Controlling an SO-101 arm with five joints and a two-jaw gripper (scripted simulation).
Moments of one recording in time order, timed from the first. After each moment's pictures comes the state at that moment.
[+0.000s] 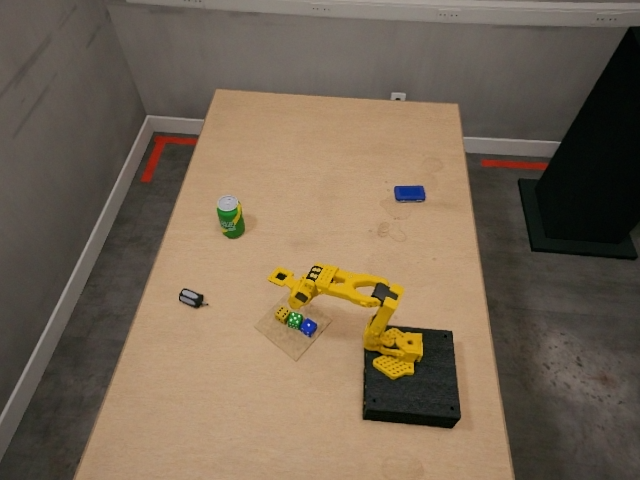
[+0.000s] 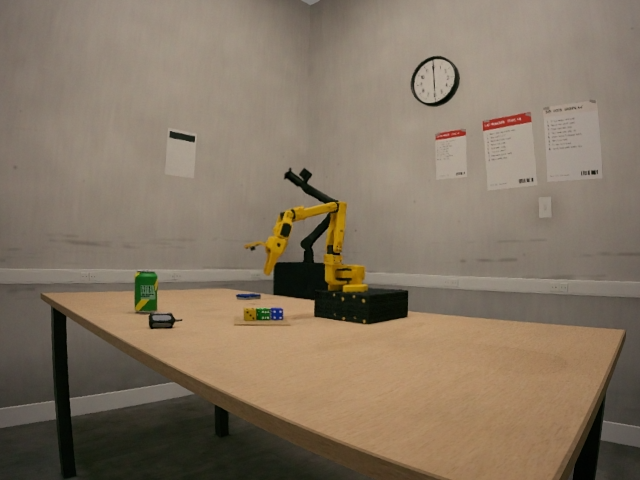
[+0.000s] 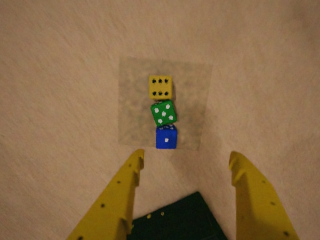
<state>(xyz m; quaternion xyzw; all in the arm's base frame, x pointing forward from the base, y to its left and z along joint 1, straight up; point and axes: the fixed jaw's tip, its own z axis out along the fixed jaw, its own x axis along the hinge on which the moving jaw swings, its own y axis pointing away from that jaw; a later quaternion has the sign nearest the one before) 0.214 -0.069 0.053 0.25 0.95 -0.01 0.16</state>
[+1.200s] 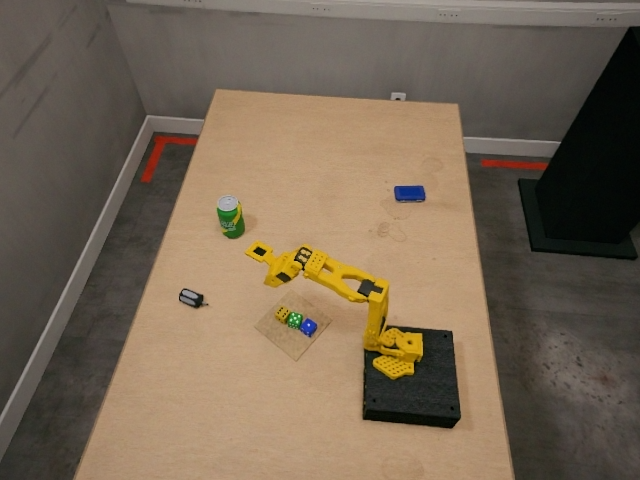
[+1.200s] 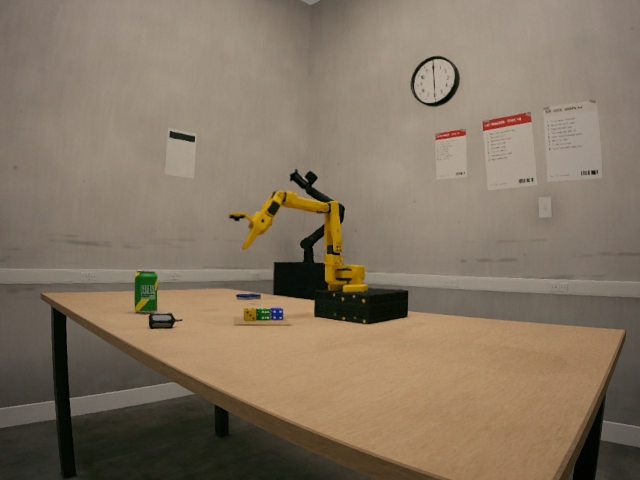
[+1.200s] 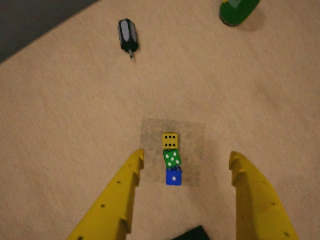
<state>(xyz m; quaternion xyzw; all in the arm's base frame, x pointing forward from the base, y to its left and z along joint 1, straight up) 0.274 -0.086 0.117 0.24 0.93 -0.02 0.27</state>
